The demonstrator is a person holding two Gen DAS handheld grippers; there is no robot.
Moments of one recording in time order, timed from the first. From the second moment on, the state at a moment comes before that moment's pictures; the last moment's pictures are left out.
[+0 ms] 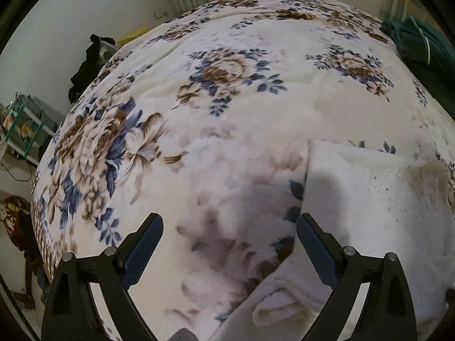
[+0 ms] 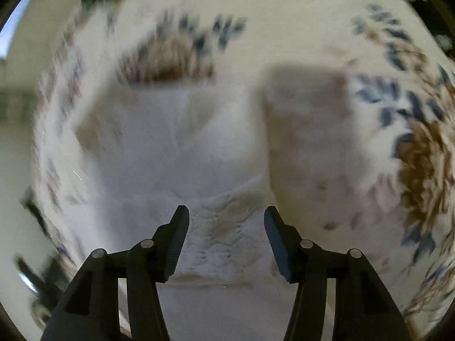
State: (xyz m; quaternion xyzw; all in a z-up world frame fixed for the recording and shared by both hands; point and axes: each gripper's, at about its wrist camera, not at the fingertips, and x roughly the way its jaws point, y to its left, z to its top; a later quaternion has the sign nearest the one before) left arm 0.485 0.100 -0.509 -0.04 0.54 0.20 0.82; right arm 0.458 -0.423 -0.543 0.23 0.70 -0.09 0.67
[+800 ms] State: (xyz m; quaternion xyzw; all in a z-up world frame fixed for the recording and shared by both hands) left arm 0.488 0.109 -0.525 -0.05 0.54 0.18 0.82; right arm 0.456 -0.396 -0.482 0.11 0.63 -0.08 0.76
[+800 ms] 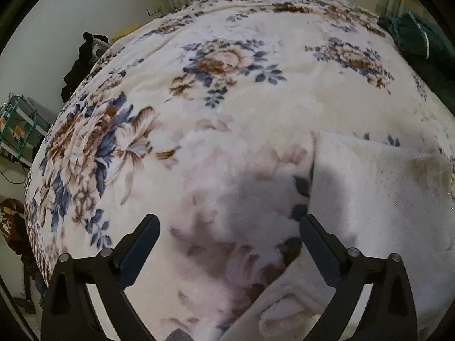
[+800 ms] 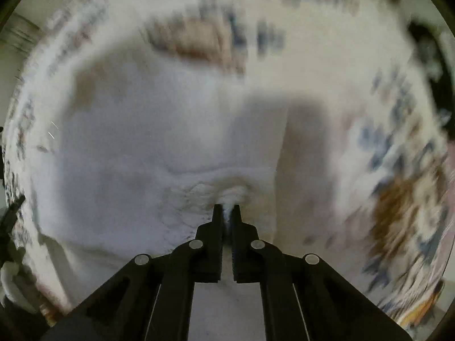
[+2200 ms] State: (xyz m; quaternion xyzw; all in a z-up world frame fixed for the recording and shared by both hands) left arm 0.226 -0.248 -0.534 -0.02 0.67 0.05 0.74; right arm 0.561 -0.607 -0.539 0.19 0.75 0.11 0.62
